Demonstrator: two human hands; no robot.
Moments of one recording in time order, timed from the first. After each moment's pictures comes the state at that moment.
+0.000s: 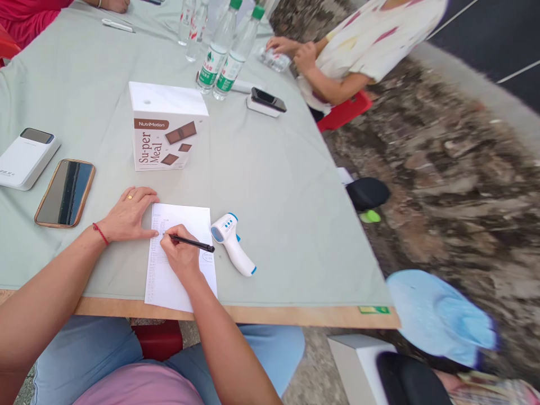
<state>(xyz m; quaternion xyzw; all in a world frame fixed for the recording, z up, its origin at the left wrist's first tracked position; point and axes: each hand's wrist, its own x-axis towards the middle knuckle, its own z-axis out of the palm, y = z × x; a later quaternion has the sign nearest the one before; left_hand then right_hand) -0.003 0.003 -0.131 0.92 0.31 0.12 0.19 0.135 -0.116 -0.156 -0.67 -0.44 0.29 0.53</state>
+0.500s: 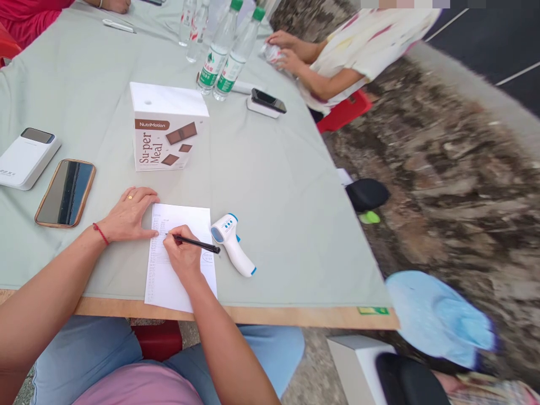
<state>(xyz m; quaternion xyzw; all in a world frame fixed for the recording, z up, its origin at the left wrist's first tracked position) -0.003 0.003 -0.130 0.92 0.31 0.11 0.19 0.136 -0.116 -0.156 -0.68 -0.42 0.27 0.54</state>
